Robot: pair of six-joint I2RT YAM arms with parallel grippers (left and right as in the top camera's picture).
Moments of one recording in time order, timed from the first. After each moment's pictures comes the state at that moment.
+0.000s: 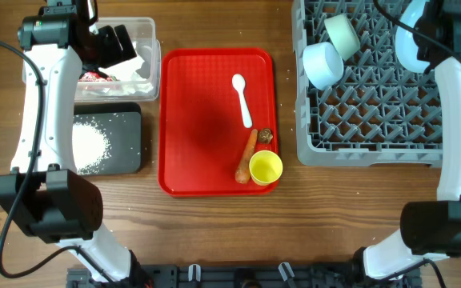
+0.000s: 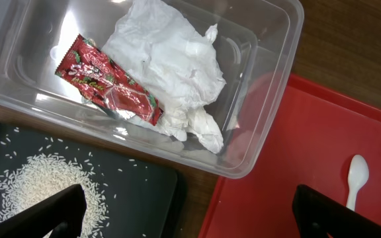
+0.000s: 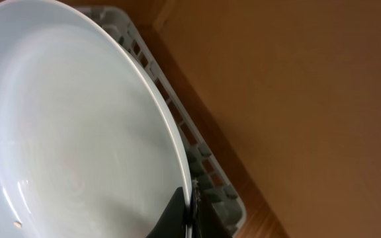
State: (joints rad) left arm 0.06 1.89 1.89 -1.12 -0.01 -0.30; right arm -0.08 1.77 1.92 -0.98 0.81 -0.02
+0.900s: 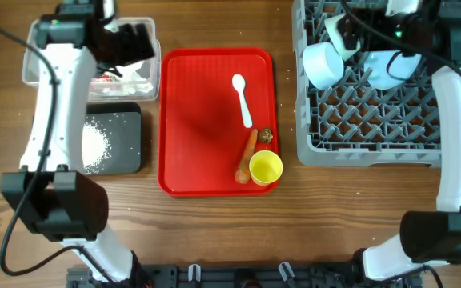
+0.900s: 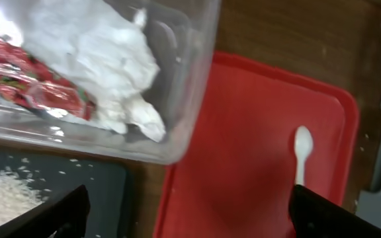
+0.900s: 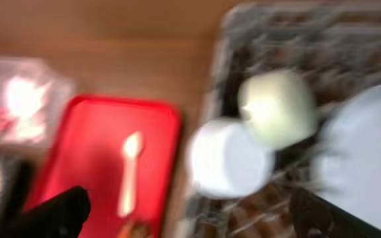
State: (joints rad) left arm -0.02 1.89 1.89 -1.10 0.11 -0.30; right arm -0.04 1.73 1.89 -1.04 -0.40 -0.04
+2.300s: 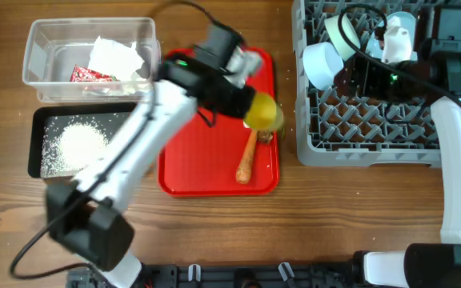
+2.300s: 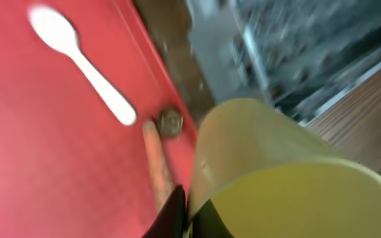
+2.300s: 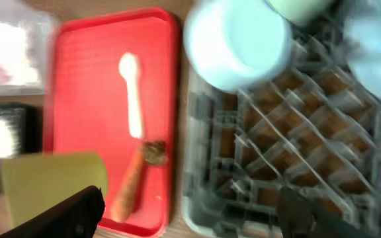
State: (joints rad) left arm -0.50 1.79 1.68 -1.02 0.37 -0.15; right arm -0.06 1.56 1.63 -1.16 -0.40 0.02
